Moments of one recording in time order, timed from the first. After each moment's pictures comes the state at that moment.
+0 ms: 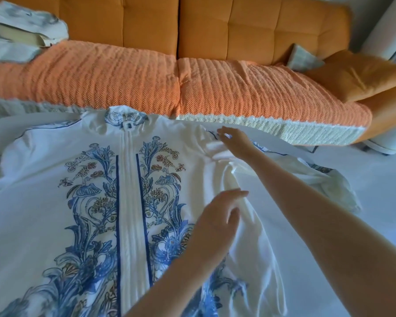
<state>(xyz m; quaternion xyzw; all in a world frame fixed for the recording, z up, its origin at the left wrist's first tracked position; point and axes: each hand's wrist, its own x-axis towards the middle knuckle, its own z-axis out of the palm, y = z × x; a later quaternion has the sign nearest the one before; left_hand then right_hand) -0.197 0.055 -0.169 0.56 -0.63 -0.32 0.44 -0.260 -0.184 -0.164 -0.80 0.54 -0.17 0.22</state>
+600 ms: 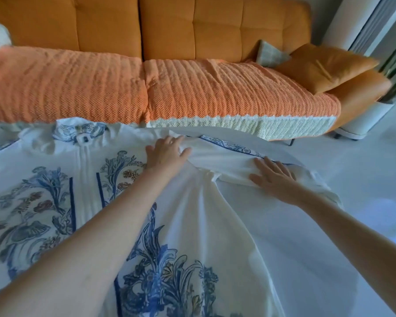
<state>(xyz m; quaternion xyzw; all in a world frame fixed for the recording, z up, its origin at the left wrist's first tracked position) -0.122 -0.157 -0.204 0.72 -0.68 -0.06 0.12 -0.414 -0.145 -0.196 -0.75 0.64 0.05 0.11</state>
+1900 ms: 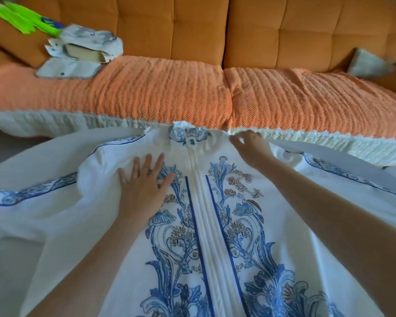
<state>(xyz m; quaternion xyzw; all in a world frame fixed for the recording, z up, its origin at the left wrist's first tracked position) 0.094 -0.004 -0.228 0.84 -0.53 -0.03 0.10 -0.105 -0.177 -0.166 -0.83 0.51 -0.16 0.14</state>
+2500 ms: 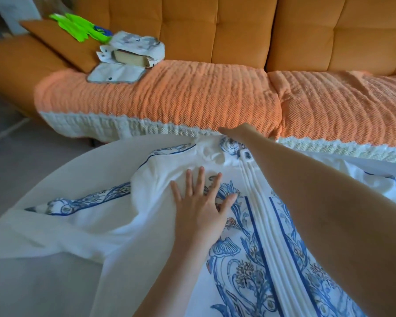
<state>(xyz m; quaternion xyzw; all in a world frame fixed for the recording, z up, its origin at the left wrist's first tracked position) 0.095 -0.005 -0.227 0.83 -0.54 -0.05 0.12 0.080 -0.232 -0.175 -0.76 0.59 -0.02 0.28</state>
